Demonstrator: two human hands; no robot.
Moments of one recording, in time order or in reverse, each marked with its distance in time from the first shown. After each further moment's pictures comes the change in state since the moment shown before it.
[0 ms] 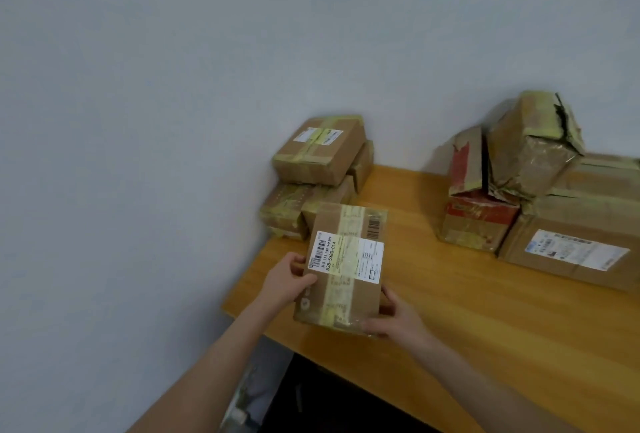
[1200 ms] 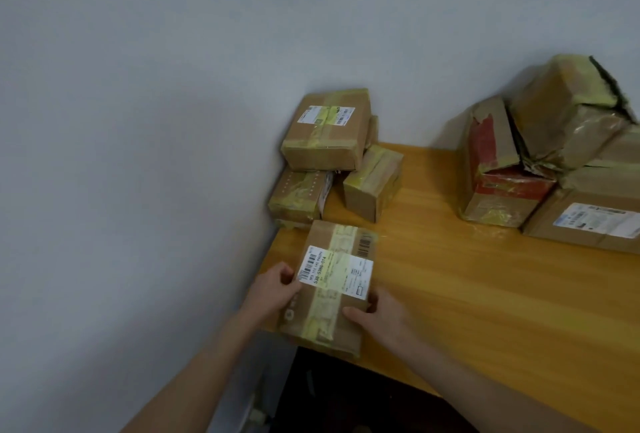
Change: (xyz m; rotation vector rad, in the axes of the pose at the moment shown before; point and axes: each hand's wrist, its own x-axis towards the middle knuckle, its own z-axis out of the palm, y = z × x) left_hand 0.060 -0.079 -0.064 0.322 -0.101 0.039; right_hand 0.052 -0.013 0.102 -0.365 0.272 0.095
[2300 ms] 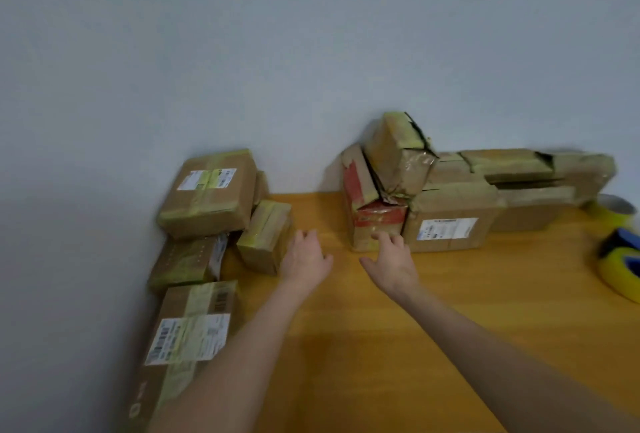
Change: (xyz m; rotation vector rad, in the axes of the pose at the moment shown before) left_hand 0.032 0.230 0.067 0.286 0.057 0.447; right_hand 0.007 -0.004 -0.177 -0.209 0.574 0.079
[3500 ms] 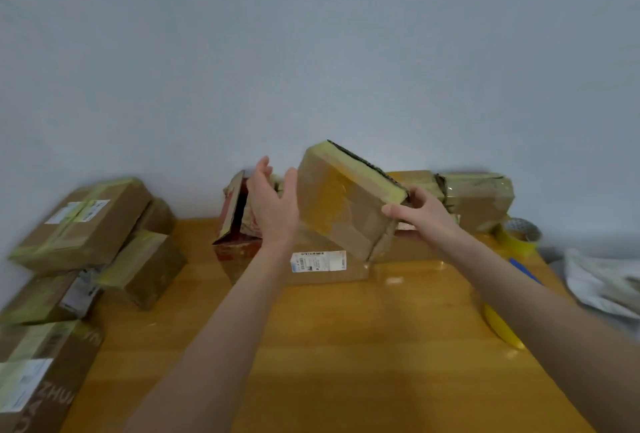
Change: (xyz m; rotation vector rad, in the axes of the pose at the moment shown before) left_hand 0.057 0.332 0.046 -0.909 0.634 0.056; right_hand 0.124 0.255 -0.288 0.864 -0.150 -0.090
